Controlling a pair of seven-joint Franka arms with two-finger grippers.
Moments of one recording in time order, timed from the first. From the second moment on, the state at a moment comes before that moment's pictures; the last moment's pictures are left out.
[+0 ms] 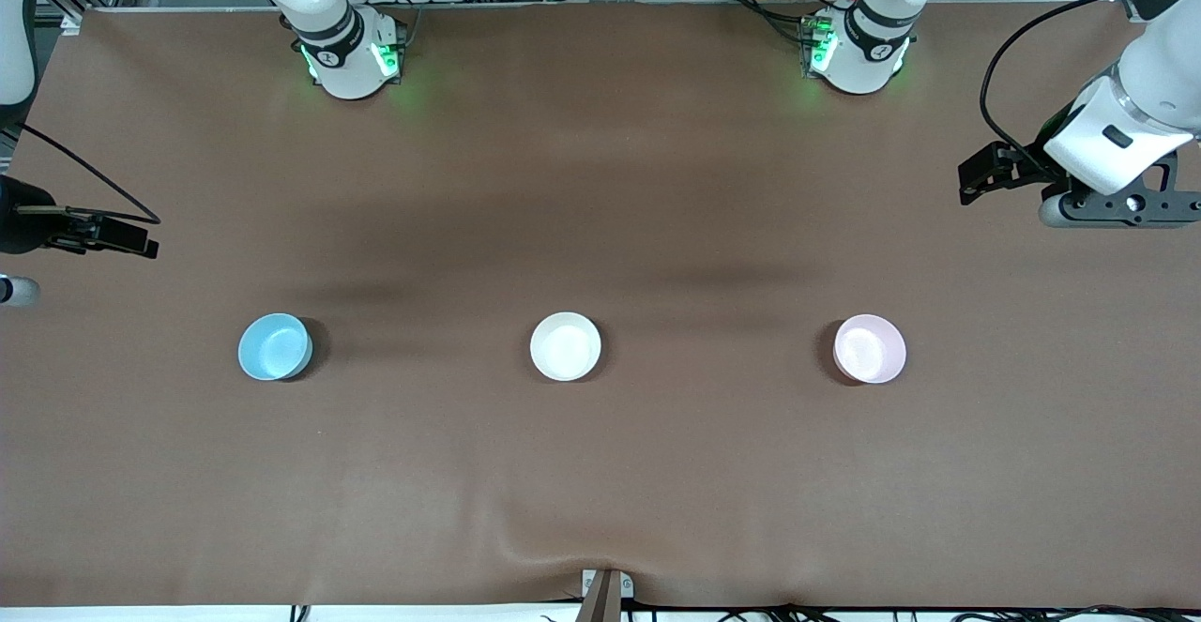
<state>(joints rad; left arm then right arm) -0.03 -0.01 -0.11 -1.67 0.00 1.61 -0.10 -0.11 0.16 -0.02 -1.57 0.03 1.58 -0.05</state>
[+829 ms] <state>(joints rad) -0.02 0.08 -0.11 -1.68 0.00 1.74 -0.10 -0.11 0.18 -0.02 -1.57 0.03 1.61 -0.05</state>
